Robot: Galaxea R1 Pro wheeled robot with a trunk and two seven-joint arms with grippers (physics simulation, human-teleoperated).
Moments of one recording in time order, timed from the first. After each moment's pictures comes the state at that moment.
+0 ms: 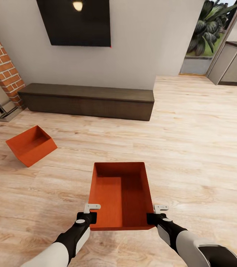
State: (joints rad) left arm -0.63 -0.14 -0.09 -0.32 0.02 0.04 0.20; right arm -0.77 0.06 -0.01 -0.01 -0.01 -0.07 -0.03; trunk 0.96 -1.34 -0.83
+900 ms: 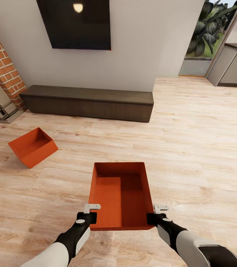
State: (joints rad) left arm -0.63 -0.14 -0.09 -0.32 0.02 0.04 0.20; right arm -0.77 0.06 -0.01 -0.01 -0.01 -0.07 -0.03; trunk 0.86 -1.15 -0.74
